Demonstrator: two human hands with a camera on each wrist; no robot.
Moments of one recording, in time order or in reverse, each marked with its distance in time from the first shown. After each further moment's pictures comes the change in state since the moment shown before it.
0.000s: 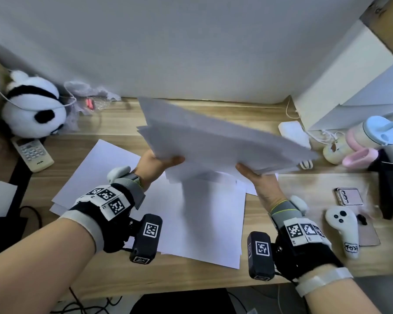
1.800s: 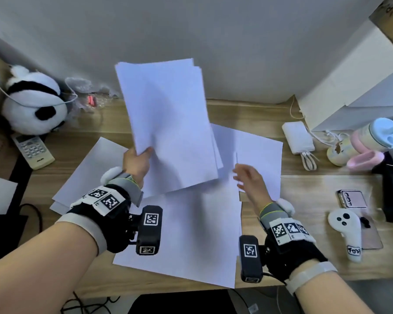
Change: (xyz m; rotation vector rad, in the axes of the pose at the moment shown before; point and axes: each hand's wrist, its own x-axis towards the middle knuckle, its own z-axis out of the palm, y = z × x) left_hand 0.009 -0.006 -0.019 -0.044 0.498 -0.141; right_hand 0.017 0.035 0.017 -0.191 0.057 0.186
